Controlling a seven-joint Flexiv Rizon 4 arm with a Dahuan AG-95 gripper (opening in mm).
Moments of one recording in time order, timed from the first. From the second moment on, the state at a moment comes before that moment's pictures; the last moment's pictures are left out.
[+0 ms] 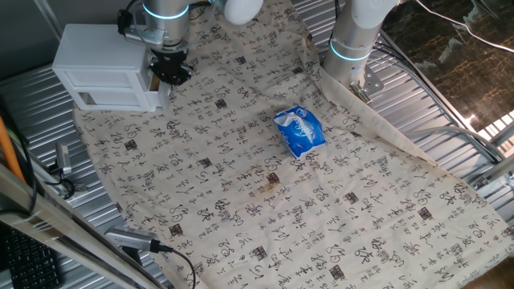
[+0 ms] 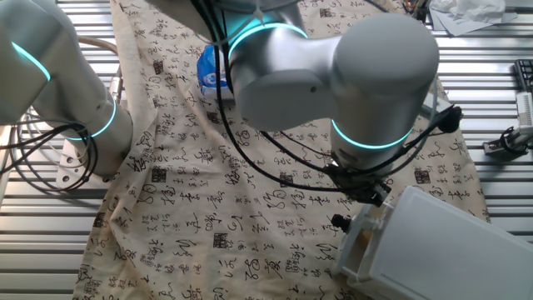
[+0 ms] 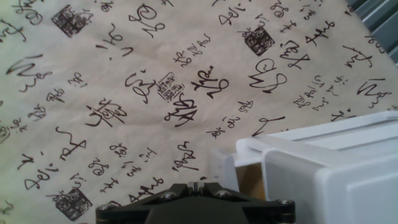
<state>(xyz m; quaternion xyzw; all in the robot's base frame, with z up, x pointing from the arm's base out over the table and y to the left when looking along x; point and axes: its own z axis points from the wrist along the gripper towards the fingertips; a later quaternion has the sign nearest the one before) 0.528 -0.149 0.089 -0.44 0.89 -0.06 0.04</state>
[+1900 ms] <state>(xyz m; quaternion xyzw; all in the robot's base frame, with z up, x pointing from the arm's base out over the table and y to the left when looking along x) 0.542 -0.163 0.081 -0.46 0.88 -0.12 0.09</state>
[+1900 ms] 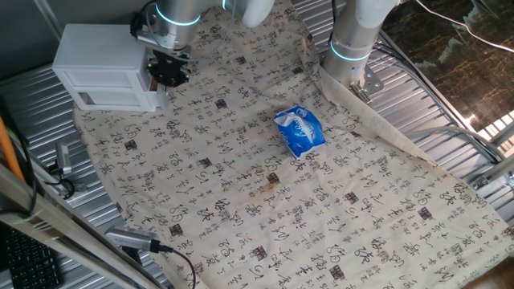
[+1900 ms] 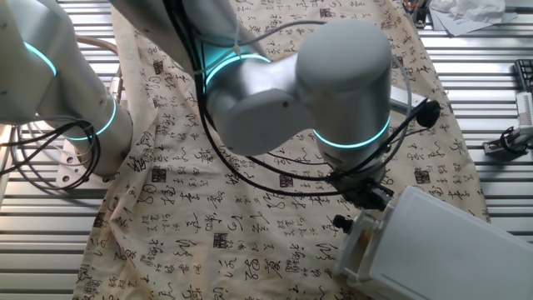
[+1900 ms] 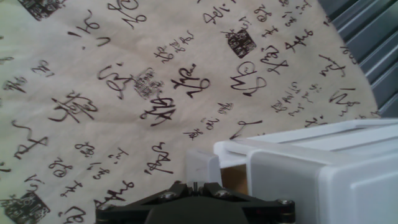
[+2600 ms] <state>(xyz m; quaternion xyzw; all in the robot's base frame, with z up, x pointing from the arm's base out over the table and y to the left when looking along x) 0.552 -0.172 0.085 -0.47 0.87 -0.14 0.10</state>
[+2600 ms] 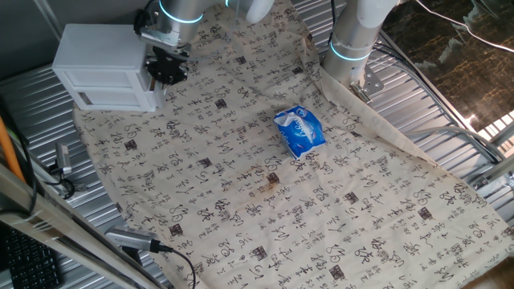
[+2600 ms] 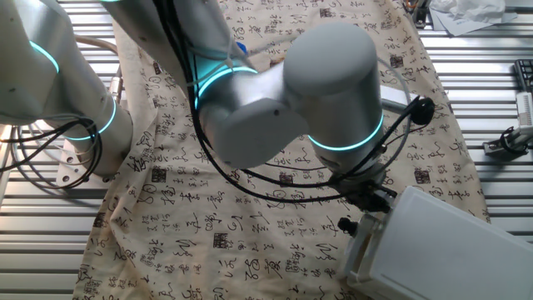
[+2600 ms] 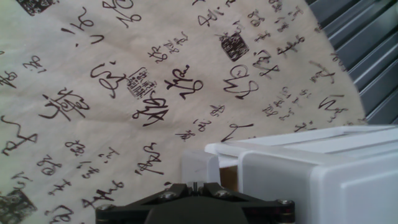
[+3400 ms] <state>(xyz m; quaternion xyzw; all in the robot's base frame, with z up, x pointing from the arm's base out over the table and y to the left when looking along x) 0.559 -0.176 0.083 -0.47 0.87 -0.15 0.11</state>
